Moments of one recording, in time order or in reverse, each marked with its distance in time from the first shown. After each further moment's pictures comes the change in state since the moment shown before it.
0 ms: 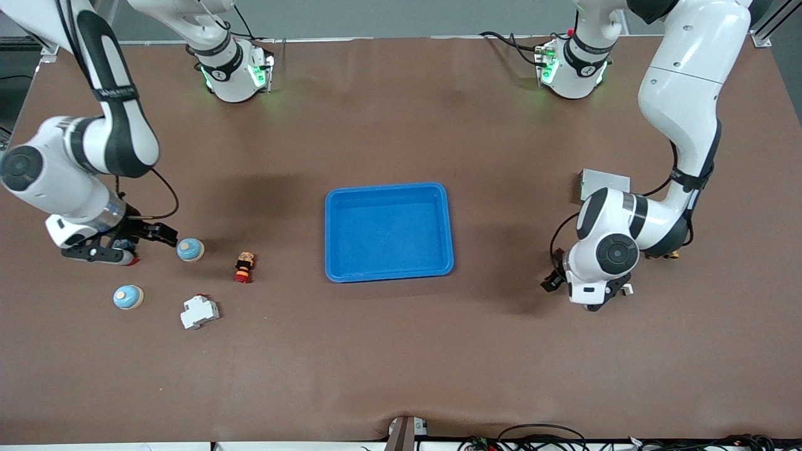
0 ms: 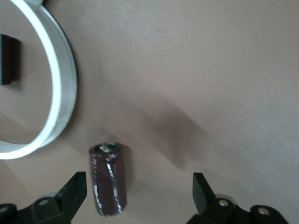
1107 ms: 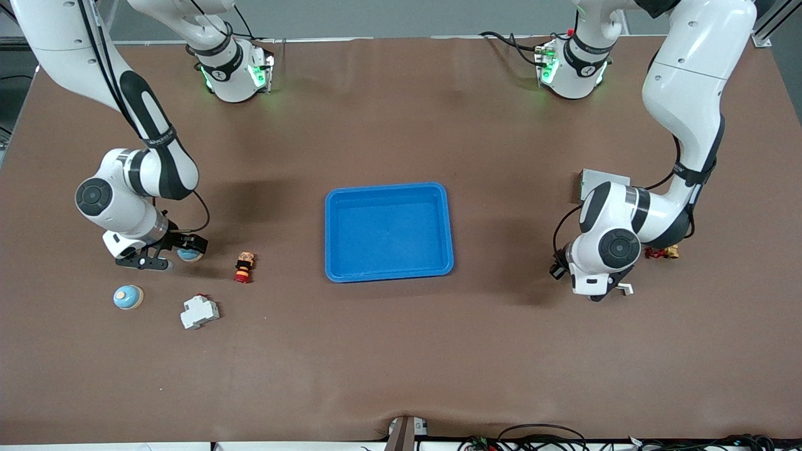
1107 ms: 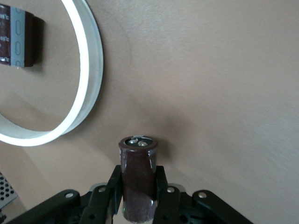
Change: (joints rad) left arm 0.015 -0.054 -0.023 -0.074 0.000 -0.004 -0.021; right arm 0.001 0.205 0.002 -0.045 -0.001 0.216 -0.001
